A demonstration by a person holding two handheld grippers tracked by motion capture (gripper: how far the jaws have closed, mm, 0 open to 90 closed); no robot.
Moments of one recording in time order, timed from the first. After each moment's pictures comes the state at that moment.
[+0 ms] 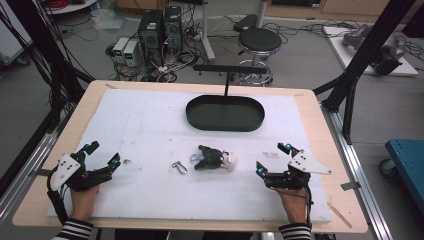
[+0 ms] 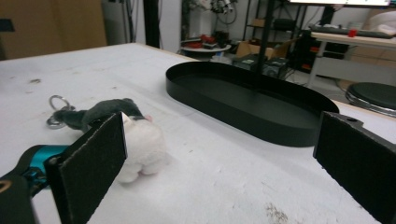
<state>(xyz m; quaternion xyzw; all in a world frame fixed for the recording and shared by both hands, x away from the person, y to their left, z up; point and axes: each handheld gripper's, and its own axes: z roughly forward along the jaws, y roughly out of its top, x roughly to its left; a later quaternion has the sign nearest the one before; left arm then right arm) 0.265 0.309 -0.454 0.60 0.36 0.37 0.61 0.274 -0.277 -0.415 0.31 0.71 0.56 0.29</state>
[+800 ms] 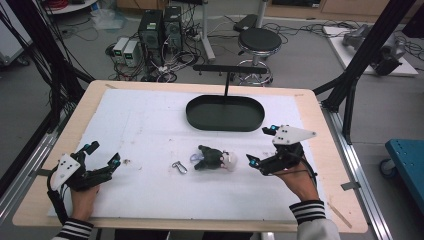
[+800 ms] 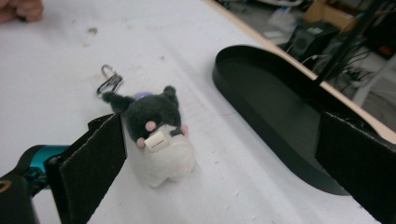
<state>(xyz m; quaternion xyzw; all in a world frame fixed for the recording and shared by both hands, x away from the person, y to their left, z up) 0.266 0.309 -0.454 0.60 0.37 0.37 0.61 0.311 -0.245 -0.346 0.20 0.83 0.47 0.21</state>
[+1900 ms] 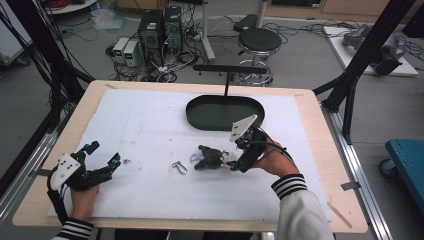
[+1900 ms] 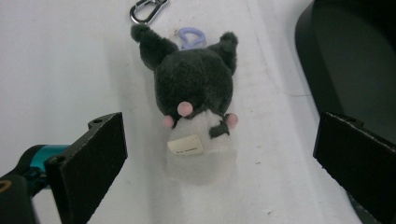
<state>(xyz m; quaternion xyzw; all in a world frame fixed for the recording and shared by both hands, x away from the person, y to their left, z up) 0.266 0.309 -0.454 0.60 0.37 0.37 0.61 0.358 -0.167 -0.357 0.08 0.95 0.28 0.11</state>
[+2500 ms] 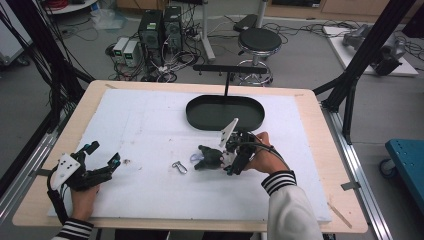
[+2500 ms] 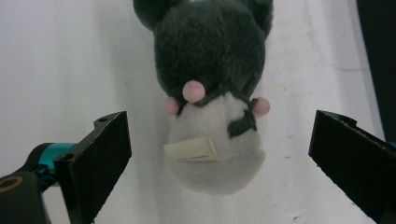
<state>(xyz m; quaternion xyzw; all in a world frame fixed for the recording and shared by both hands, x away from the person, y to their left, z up) 0.266 0.309 -0.454 0.60 0.37 0.37 0.61 0.371 -0.146 -0.387 0.08 0.98 0.19 0.06</state>
